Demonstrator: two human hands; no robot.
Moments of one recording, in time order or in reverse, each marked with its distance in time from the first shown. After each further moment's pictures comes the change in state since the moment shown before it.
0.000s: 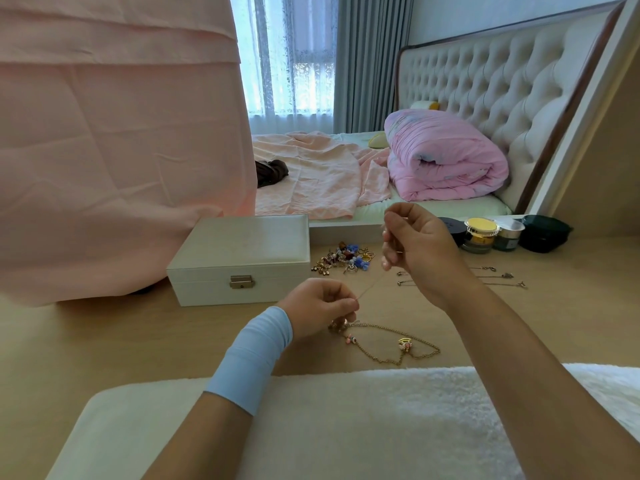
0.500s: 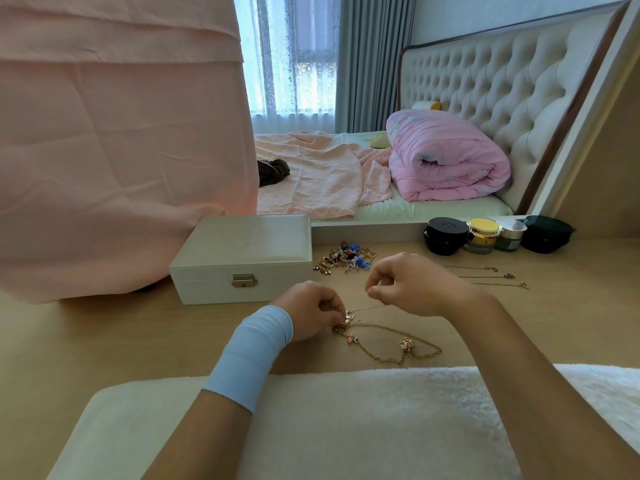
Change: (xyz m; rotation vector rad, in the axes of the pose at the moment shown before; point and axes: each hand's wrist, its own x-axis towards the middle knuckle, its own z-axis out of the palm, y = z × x) left_hand -0.004 -0.002 -0.009 0.431 0.027 -0.129; right_hand 0.000 0.020 -0.016 -1.219 -0.433 0.043
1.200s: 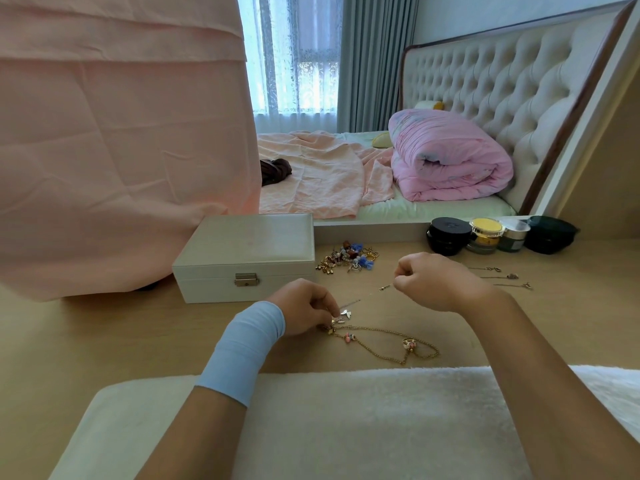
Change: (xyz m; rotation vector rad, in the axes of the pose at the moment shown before) left_hand -0.004 -0.005 -0.011 -0.021 -0.040 -0.046; right_hand -0.001 0.016 -0.008 -0.104 -0.024 0.216
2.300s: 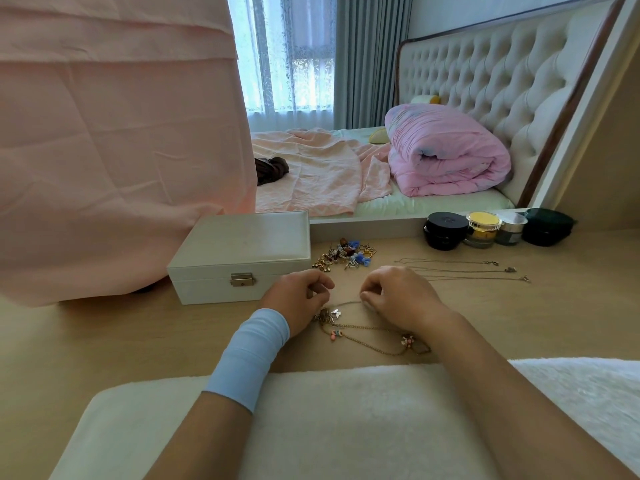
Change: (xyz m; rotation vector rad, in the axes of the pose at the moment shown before) left_hand 0.005 -0.006 0.014 0.034 0.339 0.064; right_hand 0.011 -0.013 0.053 0.031 0.201 -0.139
